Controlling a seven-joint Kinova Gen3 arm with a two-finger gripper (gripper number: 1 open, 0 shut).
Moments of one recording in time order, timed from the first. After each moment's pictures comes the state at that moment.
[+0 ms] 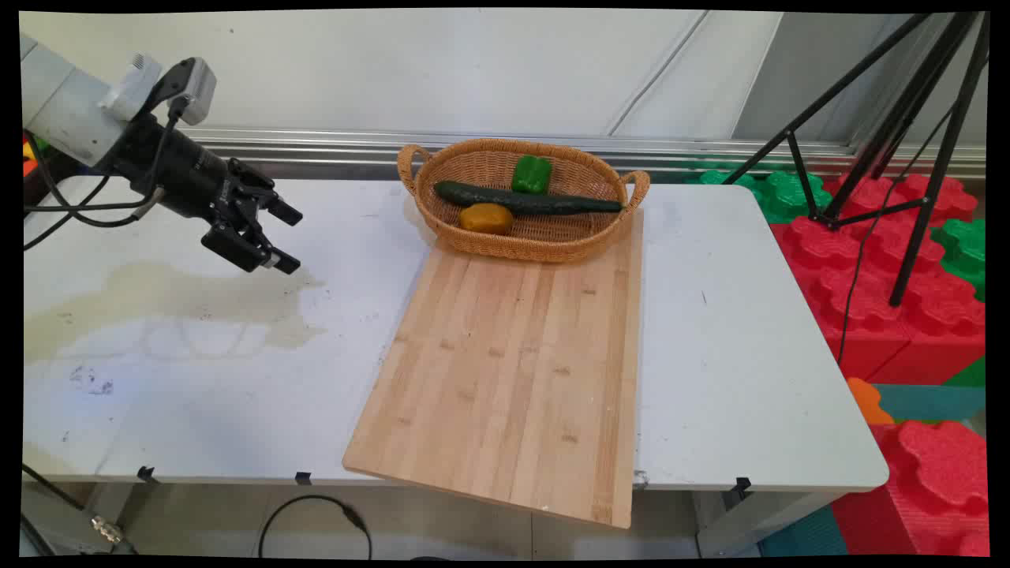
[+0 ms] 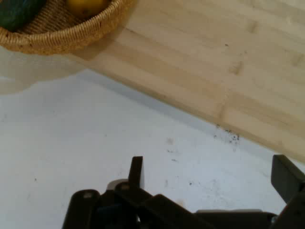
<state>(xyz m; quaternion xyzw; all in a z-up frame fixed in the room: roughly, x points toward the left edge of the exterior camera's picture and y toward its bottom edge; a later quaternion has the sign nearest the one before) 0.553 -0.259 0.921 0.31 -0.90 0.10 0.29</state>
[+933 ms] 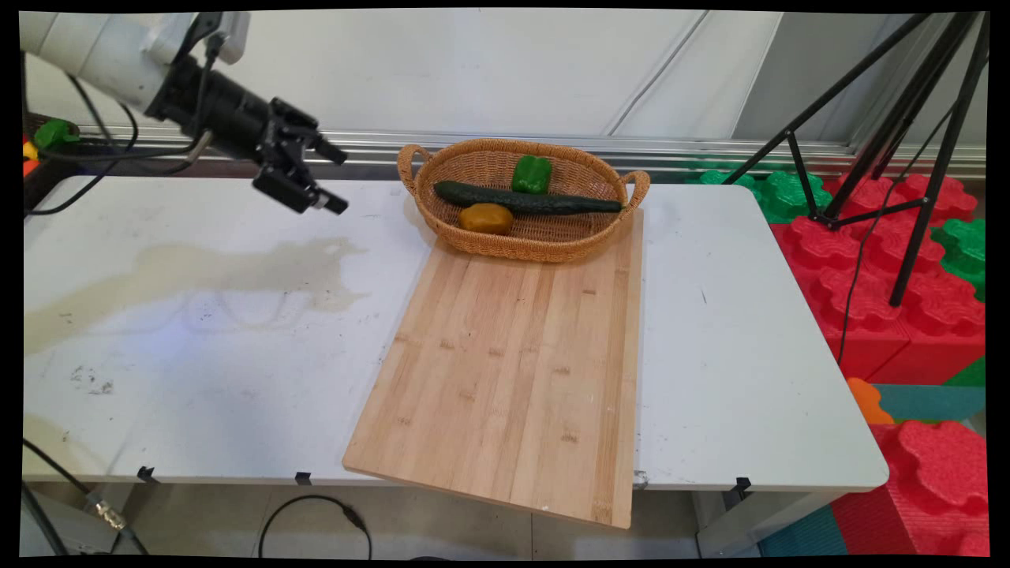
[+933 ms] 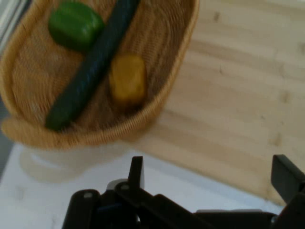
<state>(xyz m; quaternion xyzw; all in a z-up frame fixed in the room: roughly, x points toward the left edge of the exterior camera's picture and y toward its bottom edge) 0.532 -0.309 0.952 0.26 -0.89 0.16 0.33</state>
